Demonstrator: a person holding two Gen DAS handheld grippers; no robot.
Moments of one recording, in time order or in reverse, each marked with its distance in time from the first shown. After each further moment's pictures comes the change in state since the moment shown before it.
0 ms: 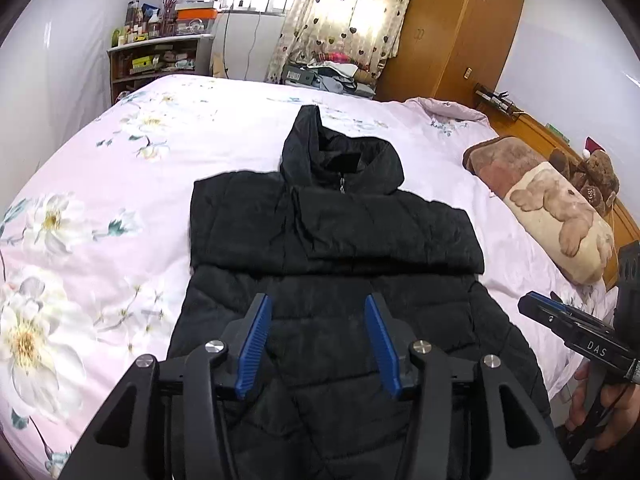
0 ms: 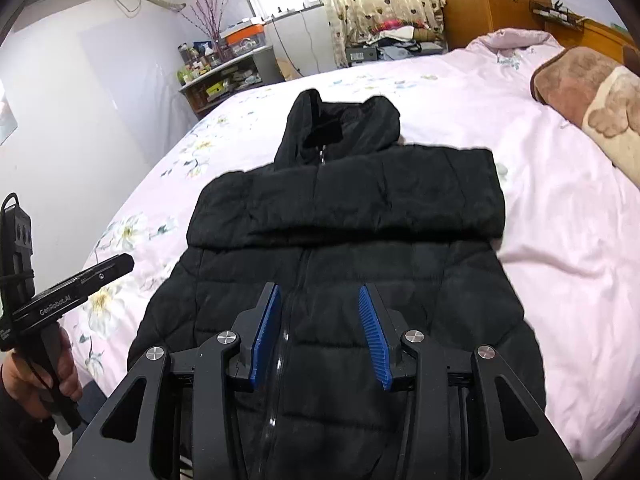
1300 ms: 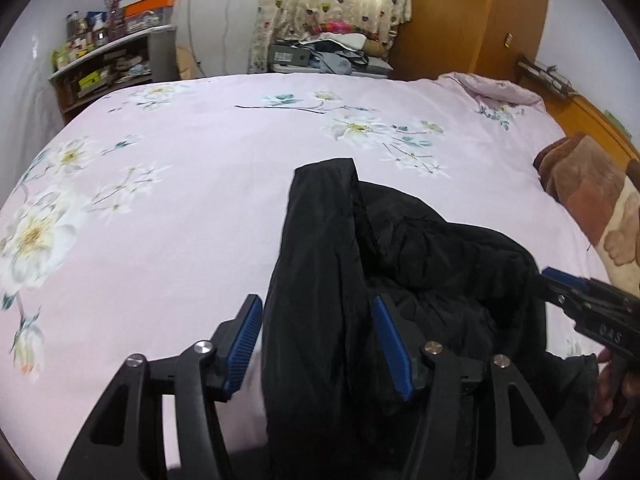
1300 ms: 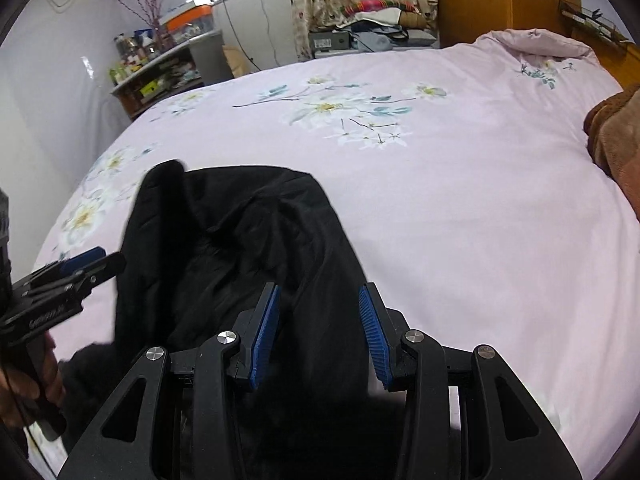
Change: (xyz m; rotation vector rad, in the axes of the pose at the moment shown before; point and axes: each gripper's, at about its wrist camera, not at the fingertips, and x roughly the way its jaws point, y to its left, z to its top) left arm 0.350 0.009 0.256 0.121 0.099 0.066; right arm 0.298 -0.090 0.274 0.017 0.082 -0.135
